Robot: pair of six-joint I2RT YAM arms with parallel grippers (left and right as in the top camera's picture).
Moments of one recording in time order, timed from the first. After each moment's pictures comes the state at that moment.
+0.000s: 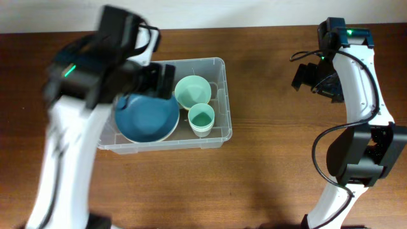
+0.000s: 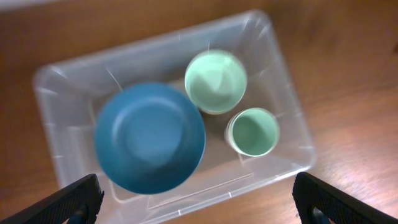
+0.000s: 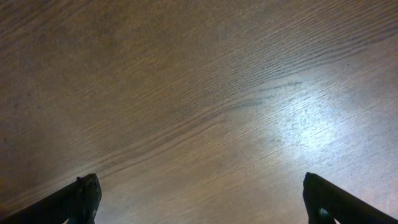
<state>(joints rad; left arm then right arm) -0.30 1.66 2.19 -1.51 0.04 -0.07 -0.10 2.06 1.97 -1.43 0.10 0.39</state>
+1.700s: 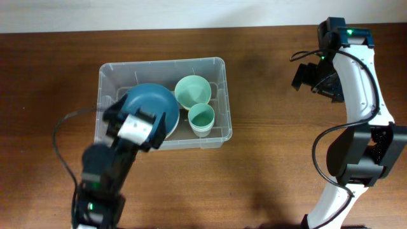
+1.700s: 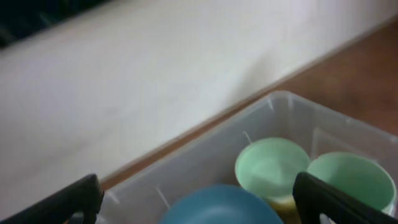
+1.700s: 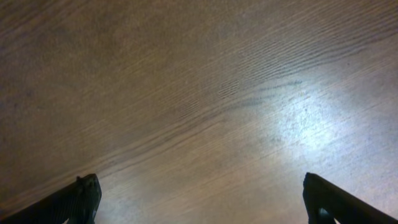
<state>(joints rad) -0.20 0.70 0.47 0.16 0.10 0.38 -0.10 2.06 1.97 -1.43 0.10 0.39</state>
